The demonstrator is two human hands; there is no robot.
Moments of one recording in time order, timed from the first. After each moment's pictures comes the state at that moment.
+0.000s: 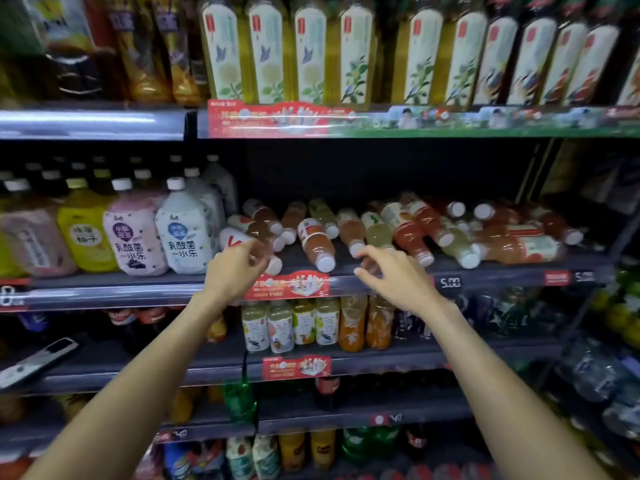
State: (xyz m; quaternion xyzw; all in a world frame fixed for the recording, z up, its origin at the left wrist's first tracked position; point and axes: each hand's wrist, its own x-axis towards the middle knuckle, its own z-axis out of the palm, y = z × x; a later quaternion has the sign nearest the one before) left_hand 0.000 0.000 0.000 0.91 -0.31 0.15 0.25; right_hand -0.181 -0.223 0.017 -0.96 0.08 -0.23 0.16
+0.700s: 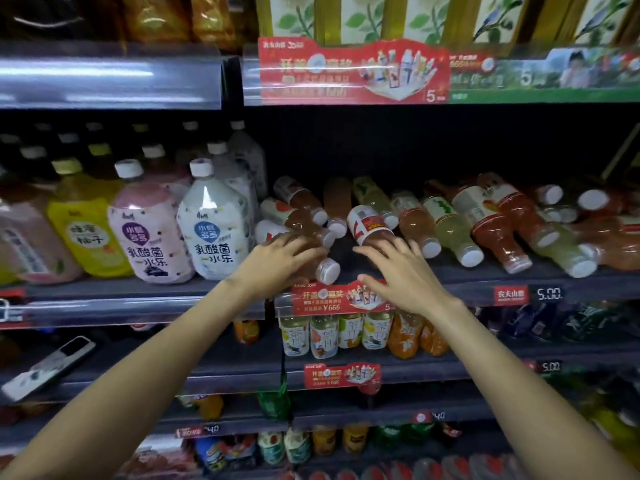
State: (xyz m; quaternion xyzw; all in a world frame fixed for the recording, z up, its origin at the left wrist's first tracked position) left_hand 0.125 0.003 -0.029 0.77 -0.59 0.24 0.01; right_hand -0.029 -0.207 -0.035 -0.99 0.04 -0.16 -0.03
